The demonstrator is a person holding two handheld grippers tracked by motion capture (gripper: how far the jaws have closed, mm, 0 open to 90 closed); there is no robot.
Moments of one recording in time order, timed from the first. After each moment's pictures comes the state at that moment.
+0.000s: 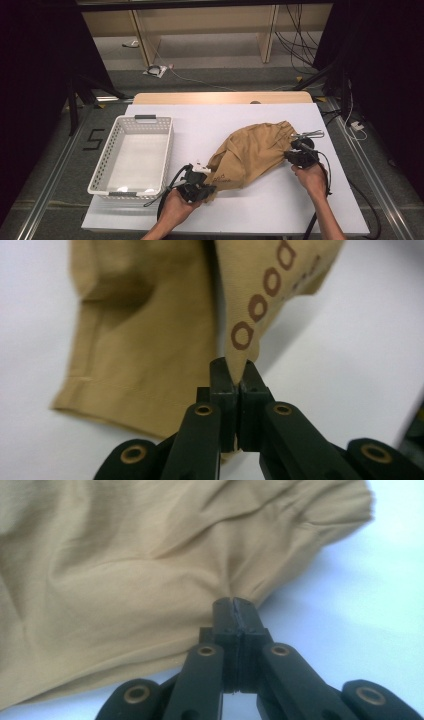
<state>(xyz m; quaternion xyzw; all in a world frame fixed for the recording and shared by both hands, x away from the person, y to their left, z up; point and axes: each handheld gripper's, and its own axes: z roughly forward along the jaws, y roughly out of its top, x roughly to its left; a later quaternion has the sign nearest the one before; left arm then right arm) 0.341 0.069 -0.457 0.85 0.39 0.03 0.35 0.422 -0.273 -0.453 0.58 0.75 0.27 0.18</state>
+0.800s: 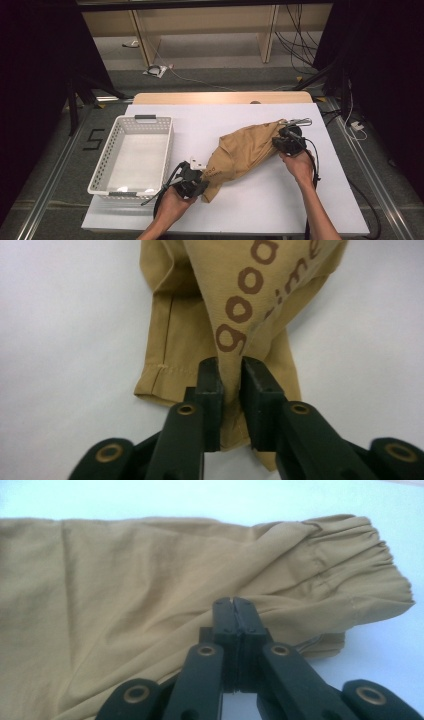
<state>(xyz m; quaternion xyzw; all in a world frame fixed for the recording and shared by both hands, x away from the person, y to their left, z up) 0.352 0.080 -0.466 0.85 0.42 0.10 0.30 0.449 -0.239 -0.434 0.54 0.75 0.31 0.20</state>
